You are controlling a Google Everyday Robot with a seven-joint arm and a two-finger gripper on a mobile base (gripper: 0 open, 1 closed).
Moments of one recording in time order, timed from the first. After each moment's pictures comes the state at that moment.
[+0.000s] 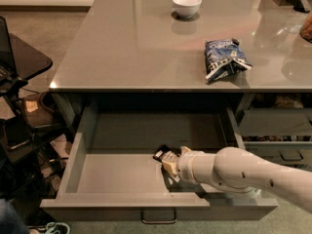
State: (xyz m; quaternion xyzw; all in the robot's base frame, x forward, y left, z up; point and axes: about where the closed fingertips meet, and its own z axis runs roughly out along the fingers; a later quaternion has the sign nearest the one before) arm 0.485 -0.039 0.601 -0.29 0.85 0.26 0.35
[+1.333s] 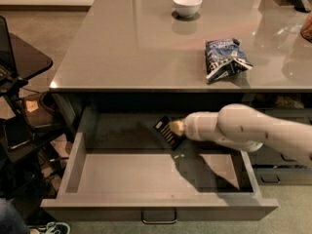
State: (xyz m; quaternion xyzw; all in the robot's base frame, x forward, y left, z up) arm 0.596 -0.076 0.660 -0.21 0.87 0.23 0.38
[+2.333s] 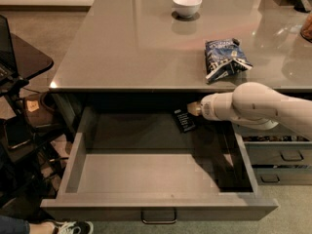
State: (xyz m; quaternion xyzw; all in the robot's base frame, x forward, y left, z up) arm 0.656 -0.146 0.691 -0.16 0.89 0.19 0.39
